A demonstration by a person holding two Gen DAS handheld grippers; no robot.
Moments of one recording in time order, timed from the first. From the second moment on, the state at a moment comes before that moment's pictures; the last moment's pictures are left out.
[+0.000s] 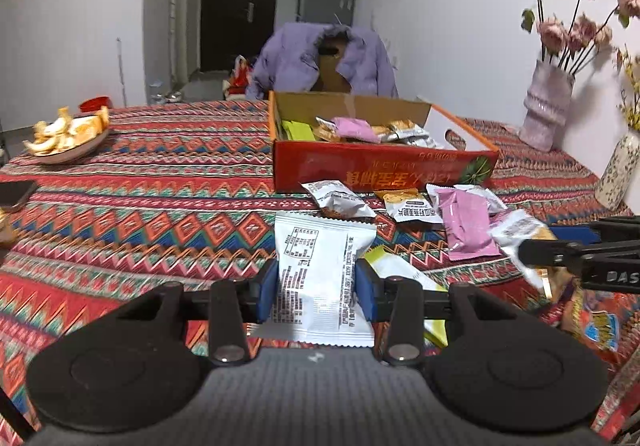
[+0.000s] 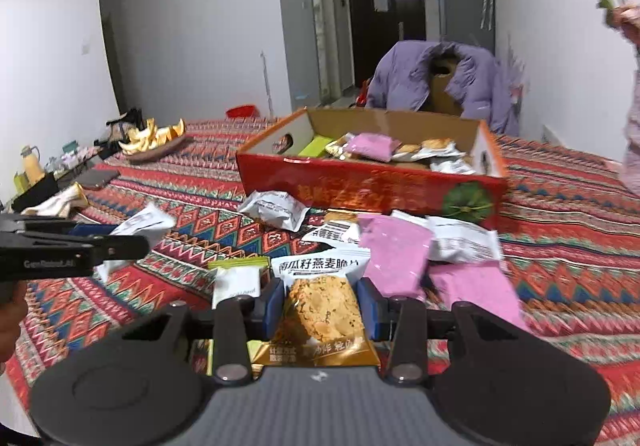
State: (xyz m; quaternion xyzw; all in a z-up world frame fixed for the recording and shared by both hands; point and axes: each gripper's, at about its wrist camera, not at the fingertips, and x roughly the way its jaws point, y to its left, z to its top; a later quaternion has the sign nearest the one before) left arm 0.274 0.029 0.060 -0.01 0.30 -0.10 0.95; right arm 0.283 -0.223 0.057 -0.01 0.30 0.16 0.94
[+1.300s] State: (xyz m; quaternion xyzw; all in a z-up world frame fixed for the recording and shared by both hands) left arm 0.399 0.032 0.163 -0.07 0.28 -0.14 0.95; right arm 0.385 -0.293 0.151 0.00 0.27 0.18 0.95
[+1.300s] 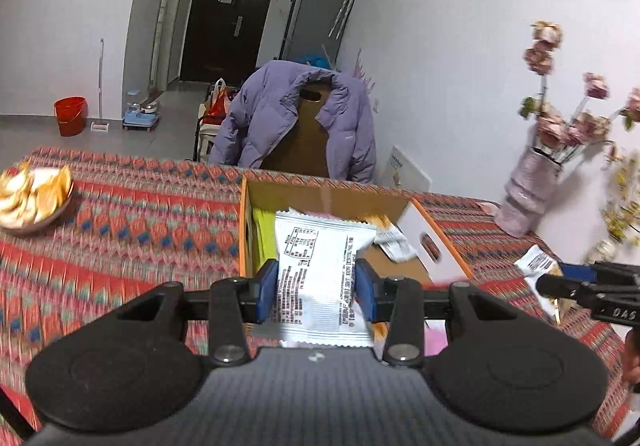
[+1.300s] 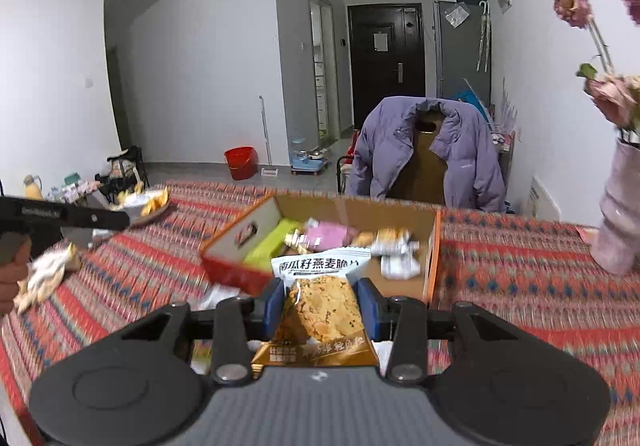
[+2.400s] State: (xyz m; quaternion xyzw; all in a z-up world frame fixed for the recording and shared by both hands) left arm 0.607 -0.068 0.044 -0.01 0.44 -0.12 0.89; right arm 0.639 -0.260 0.030 0.02 0.43 0.13 0.89
